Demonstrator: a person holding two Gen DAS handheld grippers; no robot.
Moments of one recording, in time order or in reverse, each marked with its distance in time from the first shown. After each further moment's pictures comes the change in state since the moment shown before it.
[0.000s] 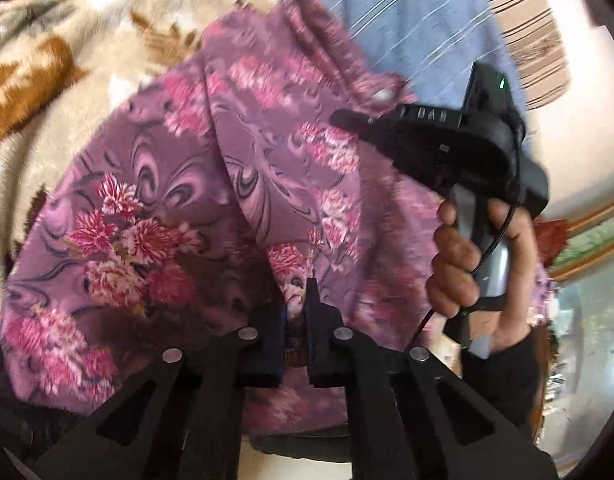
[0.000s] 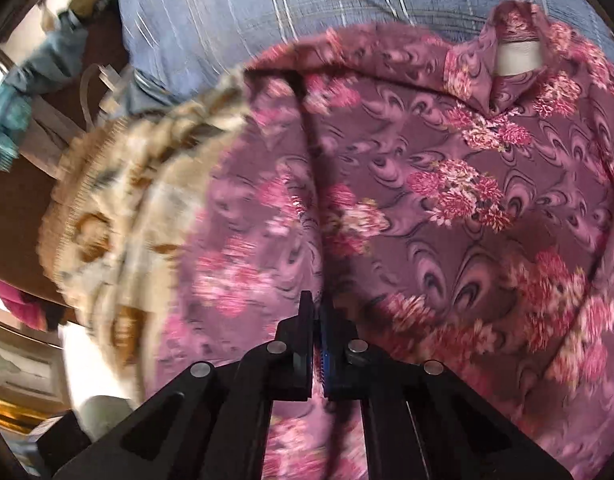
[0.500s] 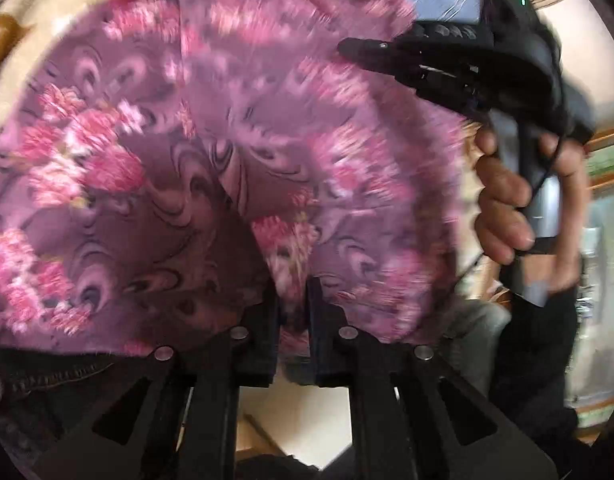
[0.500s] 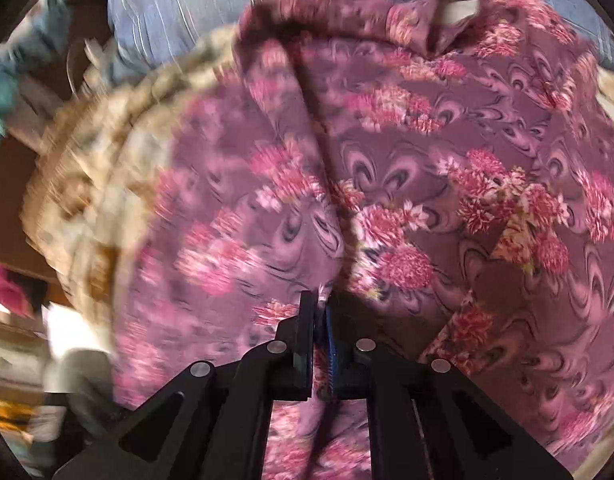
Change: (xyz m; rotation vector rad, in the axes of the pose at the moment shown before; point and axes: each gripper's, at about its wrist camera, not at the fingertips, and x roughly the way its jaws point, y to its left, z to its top) left arm 0.021 -0.029 -0.027 0.166 0.273 0.076; right arm -0.030 -0.022 -0.040 0.033 0.044 -0.039
